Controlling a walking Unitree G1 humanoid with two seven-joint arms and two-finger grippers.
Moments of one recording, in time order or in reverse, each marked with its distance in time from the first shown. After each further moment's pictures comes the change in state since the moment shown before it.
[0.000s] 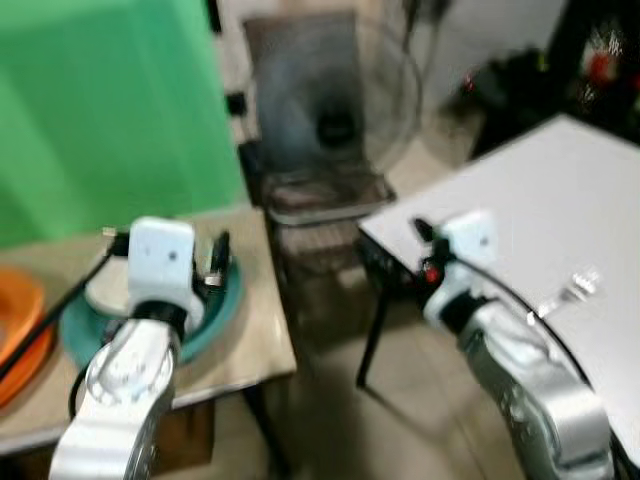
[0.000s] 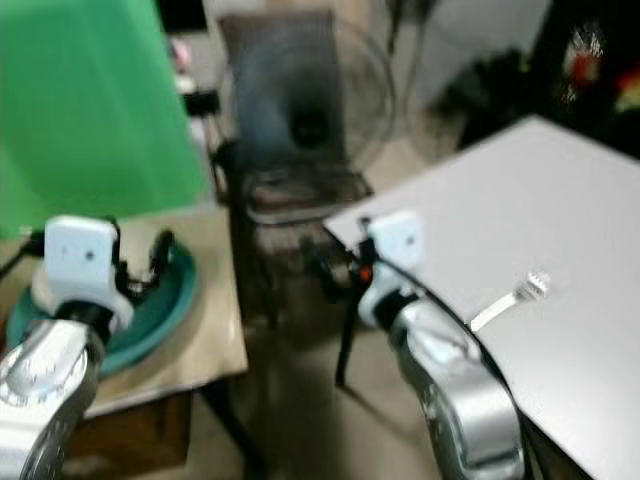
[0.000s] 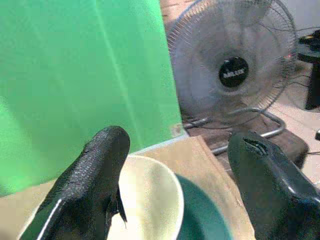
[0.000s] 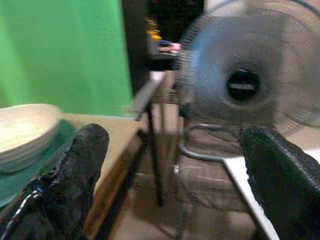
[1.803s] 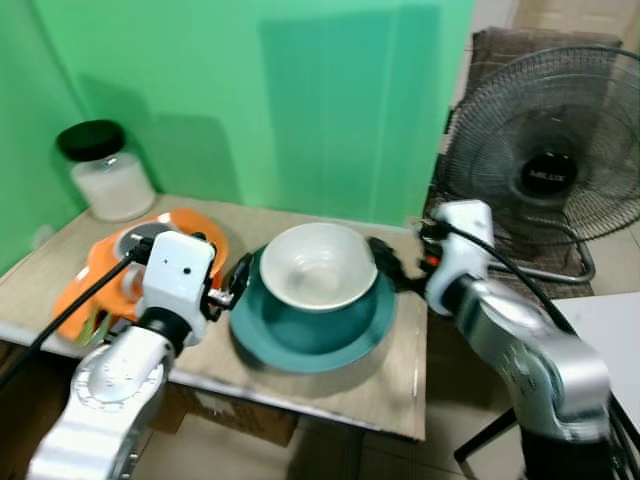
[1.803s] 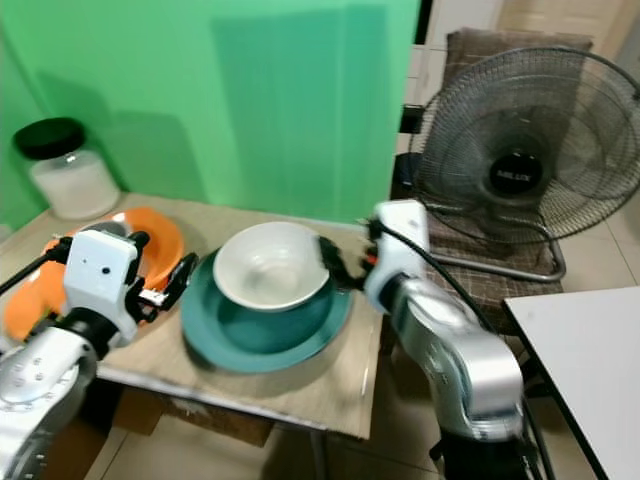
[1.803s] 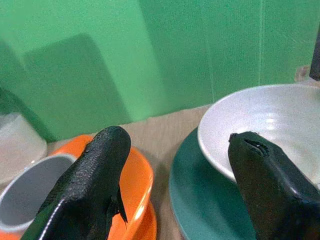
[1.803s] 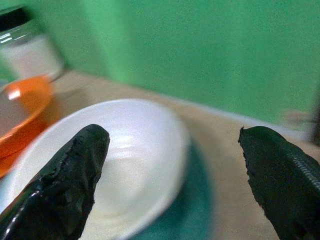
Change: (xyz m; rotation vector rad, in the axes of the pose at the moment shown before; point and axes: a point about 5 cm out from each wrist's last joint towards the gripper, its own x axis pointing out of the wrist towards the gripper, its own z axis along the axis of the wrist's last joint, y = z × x) left arm -0.005 0.003 -0.009 0.068 0.049 -0.264; right arm 0.024 -0.017 -0.002 0.161 0.230 -0.053
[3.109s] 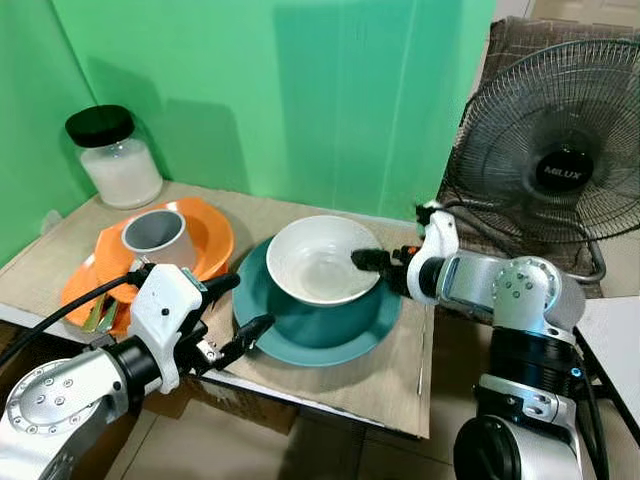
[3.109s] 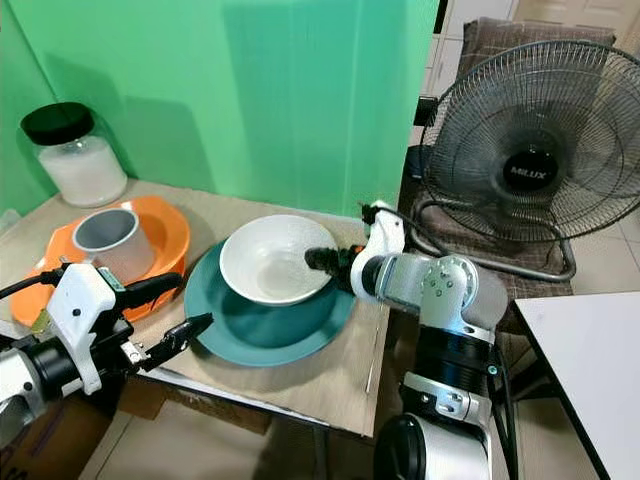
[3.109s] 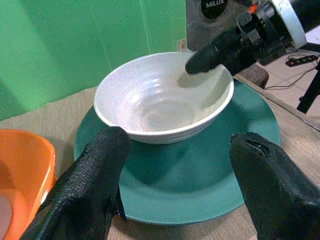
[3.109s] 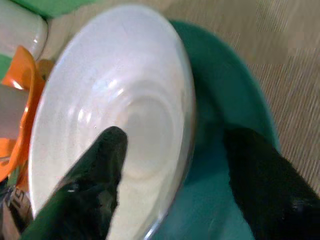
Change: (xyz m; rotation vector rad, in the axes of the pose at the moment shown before) left arm -0.031 0.001 -0.006 -0.021 0.021 -0.462; right arm 0.036 -0.013 -0.009 0.541 0.415 -0.011
